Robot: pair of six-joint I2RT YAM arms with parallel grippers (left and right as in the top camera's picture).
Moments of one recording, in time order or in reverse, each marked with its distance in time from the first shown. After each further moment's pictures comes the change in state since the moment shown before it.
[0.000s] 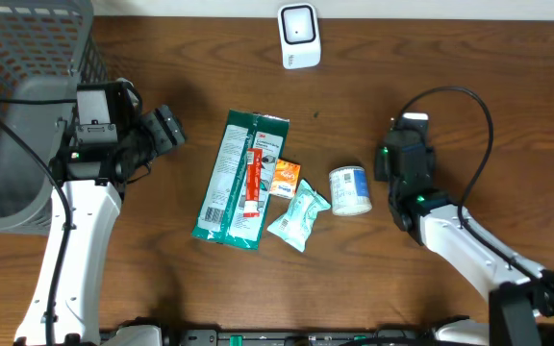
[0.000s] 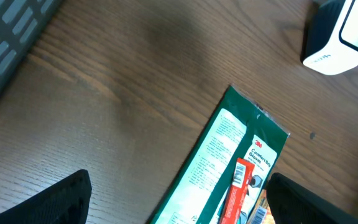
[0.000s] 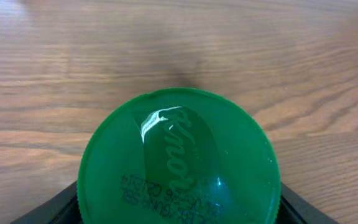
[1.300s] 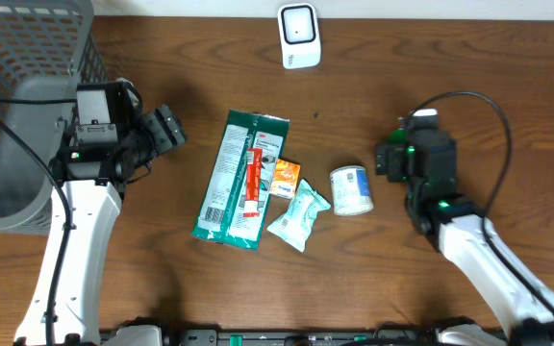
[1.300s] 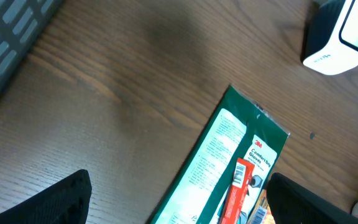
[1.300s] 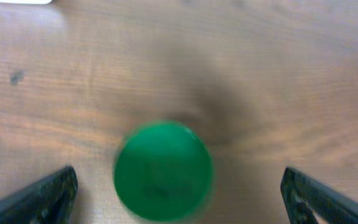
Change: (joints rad) left arm 0.000 0.000 0.000 0.000 0.000 0.000; right arm -0.087 -0.157 0.011 -0.106 -0.188 -0.172
